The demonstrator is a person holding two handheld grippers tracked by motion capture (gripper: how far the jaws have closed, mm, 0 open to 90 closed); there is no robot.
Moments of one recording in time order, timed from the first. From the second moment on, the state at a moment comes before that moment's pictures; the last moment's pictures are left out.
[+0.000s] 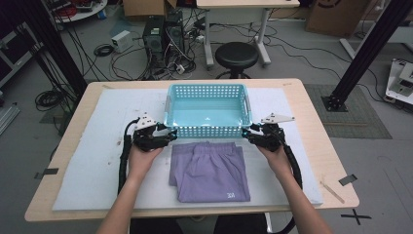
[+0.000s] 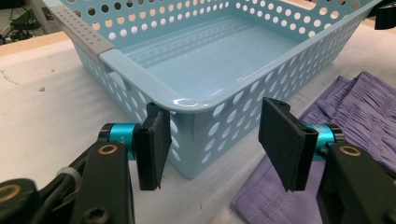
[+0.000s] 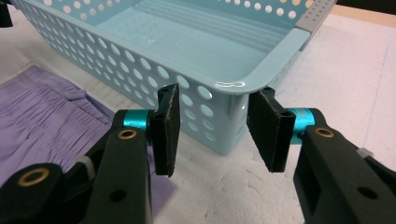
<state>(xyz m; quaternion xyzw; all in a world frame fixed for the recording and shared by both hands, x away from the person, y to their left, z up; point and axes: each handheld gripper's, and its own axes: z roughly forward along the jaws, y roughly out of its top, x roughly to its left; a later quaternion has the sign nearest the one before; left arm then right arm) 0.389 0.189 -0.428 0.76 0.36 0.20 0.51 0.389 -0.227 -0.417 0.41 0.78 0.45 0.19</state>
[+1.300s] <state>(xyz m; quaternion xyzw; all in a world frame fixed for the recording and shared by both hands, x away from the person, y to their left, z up) 0.345 0.219 -0.413 0.76 0.35 0.24 0.49 0.363 -0.250 -0.407 0.41 0.76 0.46 0.21</state>
